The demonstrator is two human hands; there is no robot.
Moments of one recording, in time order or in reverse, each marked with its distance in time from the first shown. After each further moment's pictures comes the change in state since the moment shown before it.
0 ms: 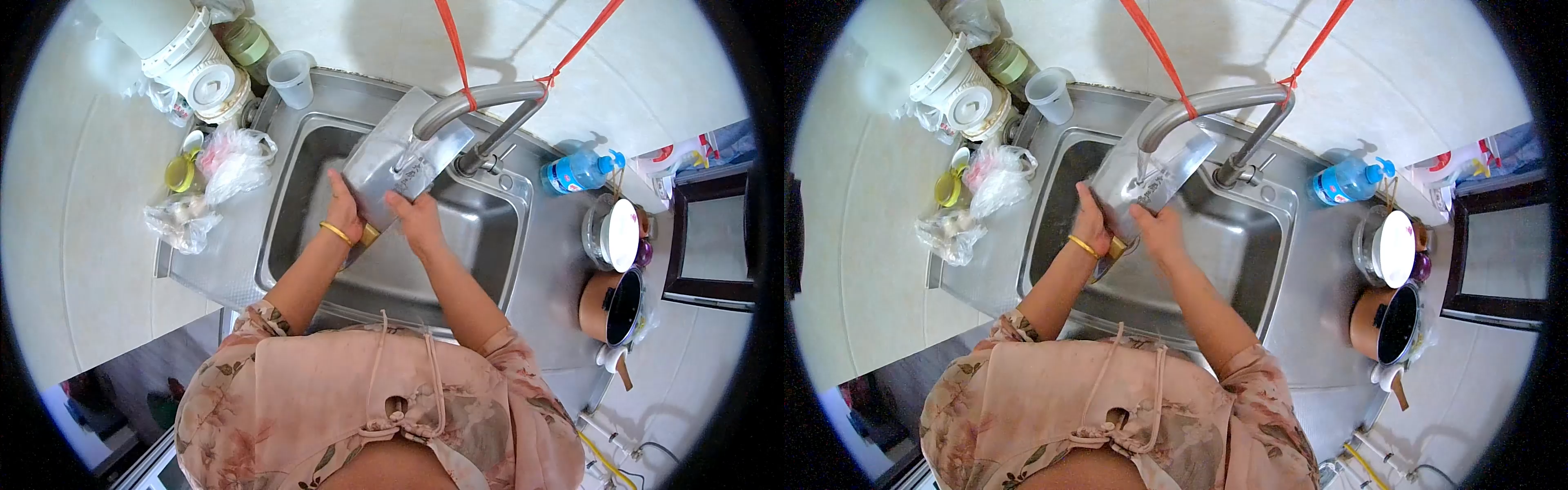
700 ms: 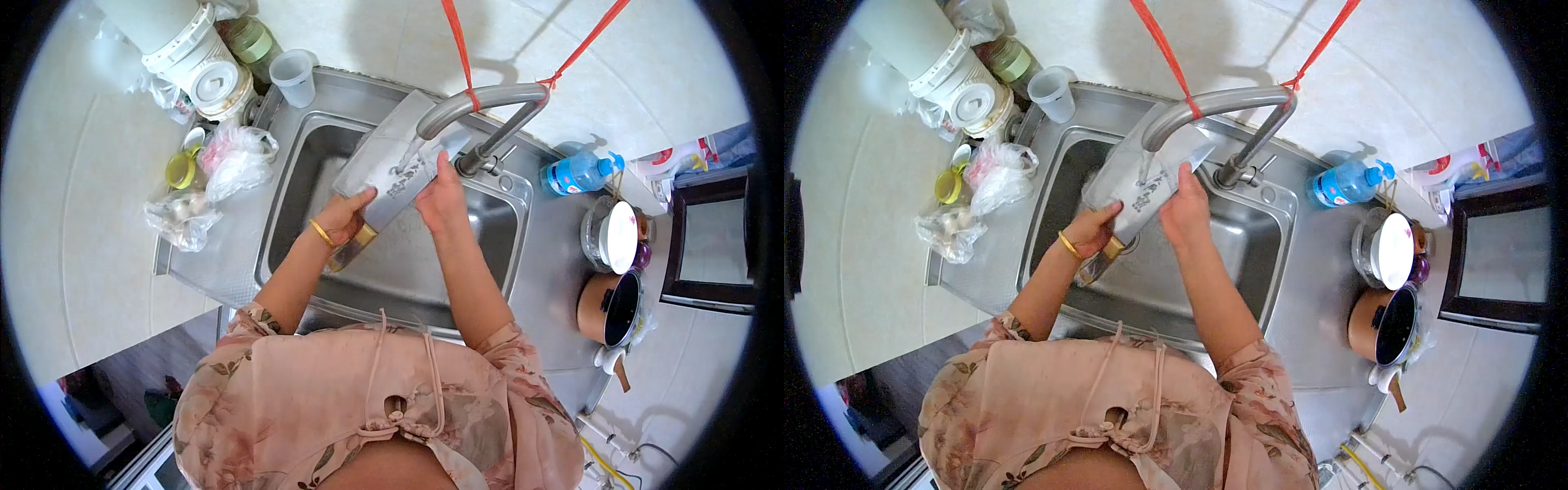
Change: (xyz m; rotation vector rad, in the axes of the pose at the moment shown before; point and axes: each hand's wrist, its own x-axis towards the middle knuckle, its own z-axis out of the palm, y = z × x) left_hand -0.005 0.009 -0.028 0.205 -0.366 -0.060; right_hand 0.028 -0.040 -0.014 0.863 -0.079 0.014
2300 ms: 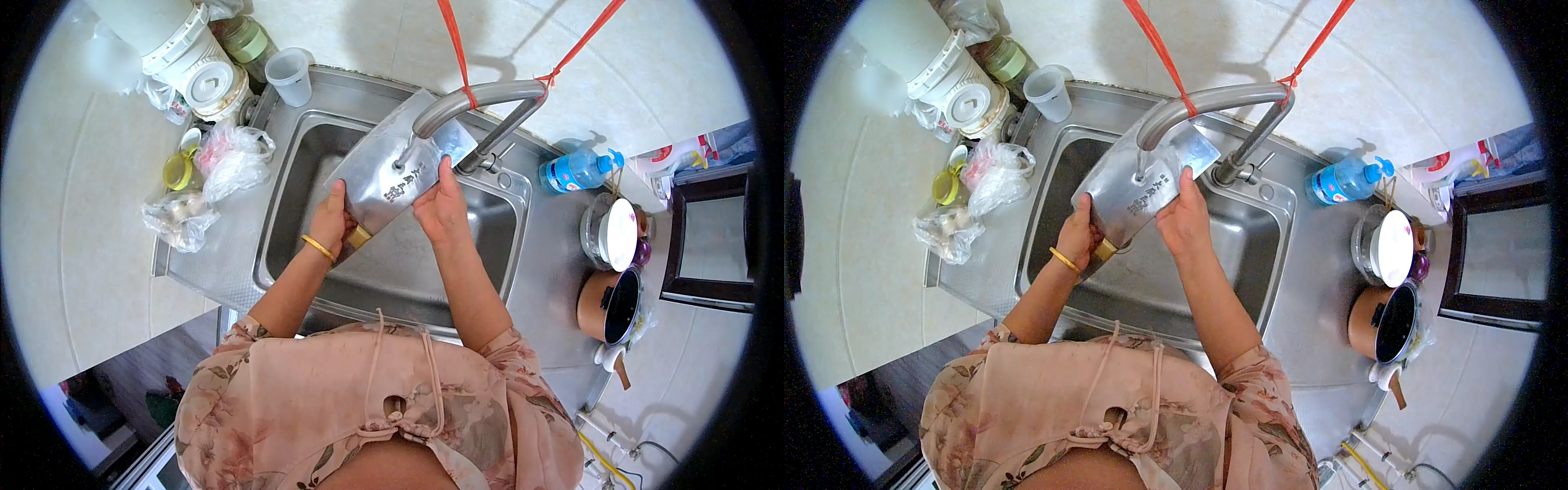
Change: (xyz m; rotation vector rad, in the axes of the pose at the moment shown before) left_hand -0.022 -0.005 0.010 0.172 0.467 0.147; right_hand -0.016 -0.006 0.004 0.071 0.005 0.050
